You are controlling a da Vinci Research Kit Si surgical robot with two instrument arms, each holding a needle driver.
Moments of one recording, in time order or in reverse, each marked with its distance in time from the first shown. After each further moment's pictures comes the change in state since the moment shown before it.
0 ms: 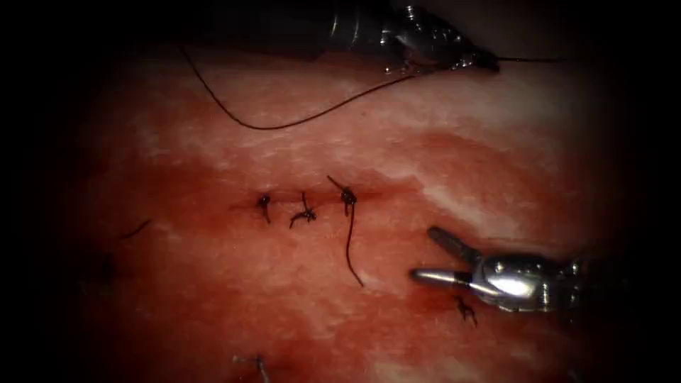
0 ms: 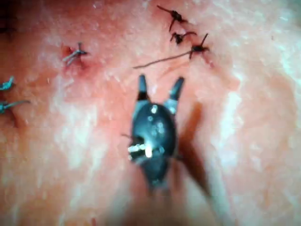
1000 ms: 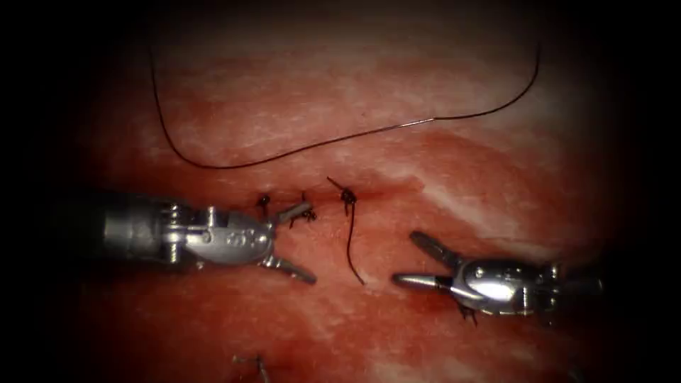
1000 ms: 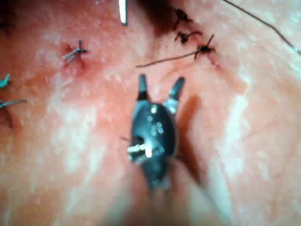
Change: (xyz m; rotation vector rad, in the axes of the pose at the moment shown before) right arm -0.001 0.000 0.001 0.015 0.009 -0.004; left arm -0.017 0.019 -0.020 0.035 0.026 0.224
